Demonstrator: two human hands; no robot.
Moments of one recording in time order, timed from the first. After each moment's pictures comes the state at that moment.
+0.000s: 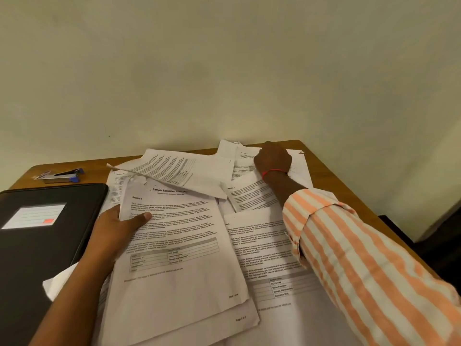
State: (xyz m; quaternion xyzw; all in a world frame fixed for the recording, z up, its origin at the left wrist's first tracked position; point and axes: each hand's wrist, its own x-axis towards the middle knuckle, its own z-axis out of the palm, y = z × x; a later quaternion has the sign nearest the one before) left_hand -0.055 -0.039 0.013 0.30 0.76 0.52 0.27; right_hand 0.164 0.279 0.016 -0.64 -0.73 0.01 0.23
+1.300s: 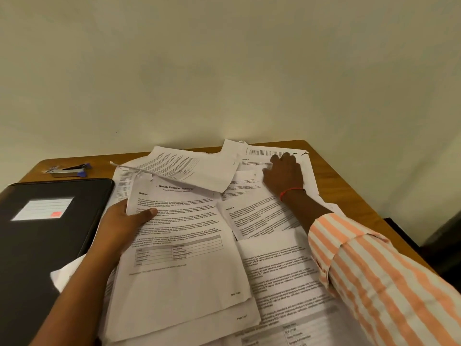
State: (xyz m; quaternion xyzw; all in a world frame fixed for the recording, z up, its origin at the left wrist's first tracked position) left_hand -0.060 -0.036 0.008 0.31 0.76 0.51 0.27; right_hand 0.202 0.267 -0.024 -0.56 -0.80 -0.03 0.21
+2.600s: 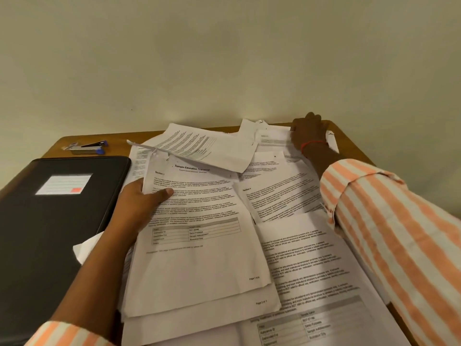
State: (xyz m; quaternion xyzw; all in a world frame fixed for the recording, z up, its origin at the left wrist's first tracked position) left_hand -0.067 -0.034 -0.001 0.32 0.77 0.50 0.25; right_hand 0.180 0.331 0.009 -0.59 -0.80 -0.05 0.14
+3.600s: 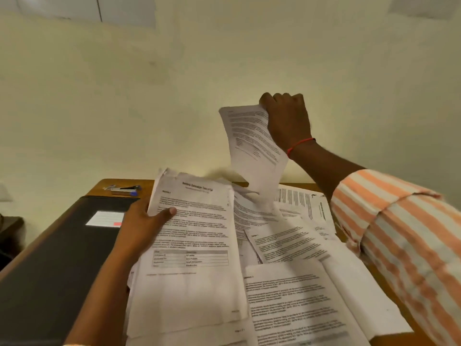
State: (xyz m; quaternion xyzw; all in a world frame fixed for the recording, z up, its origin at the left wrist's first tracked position) left_hand -0.071 -0.090 0.075 0.36 0.72 0.57 0.16; right_hand 0.116 0.201 0.238 -0.27 -0.82 -0.30 0.41
